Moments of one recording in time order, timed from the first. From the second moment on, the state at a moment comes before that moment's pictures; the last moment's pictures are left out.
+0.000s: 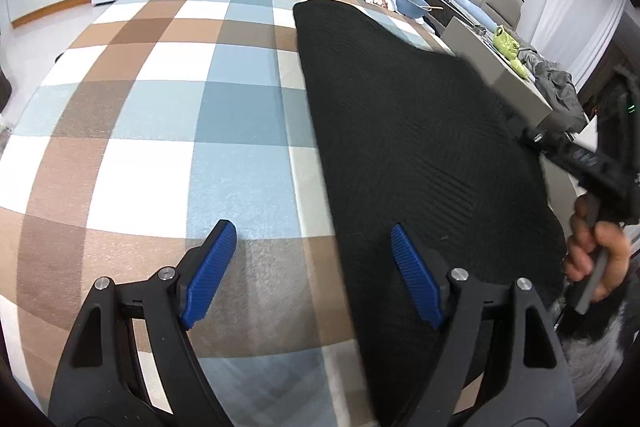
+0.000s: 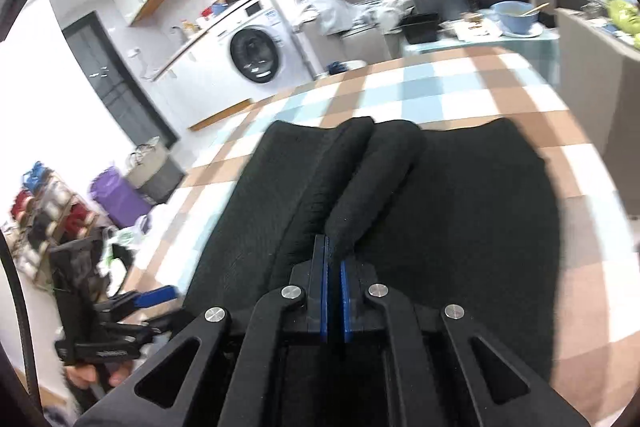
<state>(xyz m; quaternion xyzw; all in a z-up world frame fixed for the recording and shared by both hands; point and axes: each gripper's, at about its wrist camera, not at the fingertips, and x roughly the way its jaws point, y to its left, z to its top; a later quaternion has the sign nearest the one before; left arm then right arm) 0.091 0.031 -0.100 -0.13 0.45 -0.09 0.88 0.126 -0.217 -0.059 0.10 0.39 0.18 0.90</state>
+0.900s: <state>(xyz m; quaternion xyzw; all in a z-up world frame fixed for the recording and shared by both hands) 0.116 0.008 -0.097 -0.13 0.42 -0.09 0.89 0.102 -0.222 -0.094 0.13 0.44 0.20 0.86</state>
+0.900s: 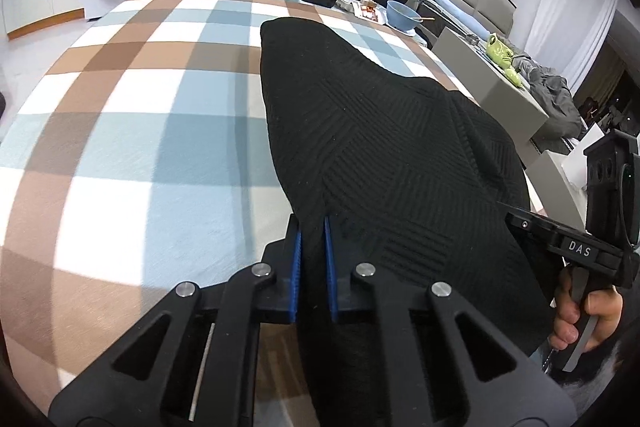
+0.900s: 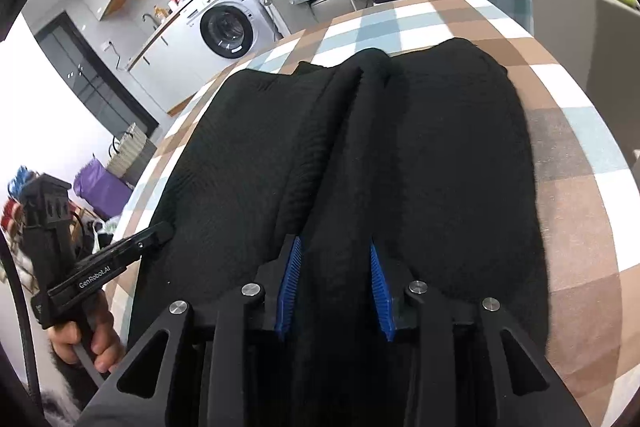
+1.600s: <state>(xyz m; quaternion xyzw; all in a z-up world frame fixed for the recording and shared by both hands) 0.093 0.026 -0.072 -0.11 0.41 -0.08 0.90 0.116 -0.214 -0.048 0.10 0.38 0.23 0.89</state>
